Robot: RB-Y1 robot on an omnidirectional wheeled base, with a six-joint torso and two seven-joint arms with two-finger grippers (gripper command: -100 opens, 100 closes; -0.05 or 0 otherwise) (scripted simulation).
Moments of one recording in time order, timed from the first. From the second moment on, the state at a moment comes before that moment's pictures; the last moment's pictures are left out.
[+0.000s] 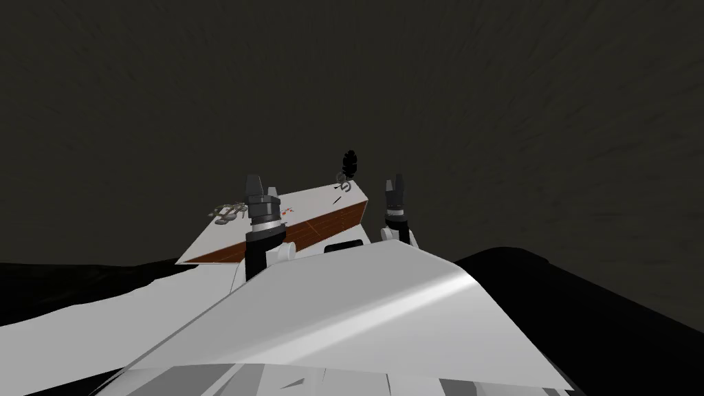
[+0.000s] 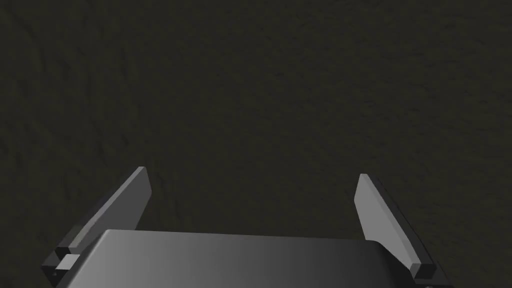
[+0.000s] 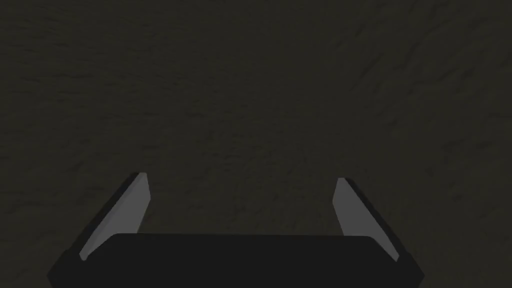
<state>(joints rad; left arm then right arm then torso) 0.51 0.00 -0.02 -2.34 -0.12 -0.36 -0.17 0.52 -0.04 0.04 -2.28 0.07 -0.55 0.17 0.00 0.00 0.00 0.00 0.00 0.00</state>
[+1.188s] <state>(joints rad) 0.36 0.26 -0.03 -2.12 0.02 -0.09 0.11 0.52 -0.04 0.04 -2.28 0.07 -0.55 0.17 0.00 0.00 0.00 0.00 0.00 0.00</state>
